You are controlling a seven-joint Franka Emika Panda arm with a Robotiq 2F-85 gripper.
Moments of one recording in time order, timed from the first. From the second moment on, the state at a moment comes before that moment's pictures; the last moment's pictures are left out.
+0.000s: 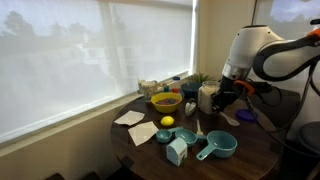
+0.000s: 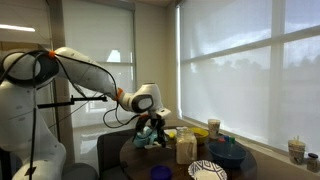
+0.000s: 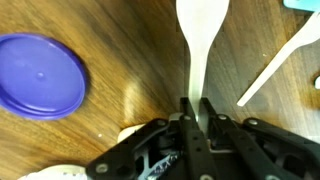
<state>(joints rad) 0.02 -0.28 0.13 -2.43 -0.05 2.38 0.70</state>
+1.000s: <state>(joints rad) -0.02 -0.39 0.14 -2.39 -0.14 2.33 0.64</state>
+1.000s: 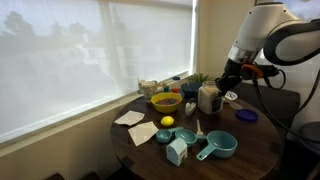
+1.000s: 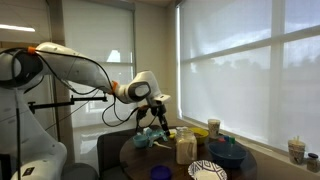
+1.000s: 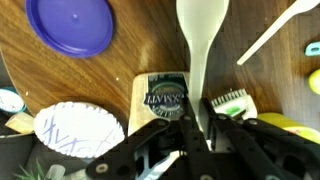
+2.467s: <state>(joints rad) -0.33 -0.36 0.32 -2.28 -0.96 2.60 1.19</state>
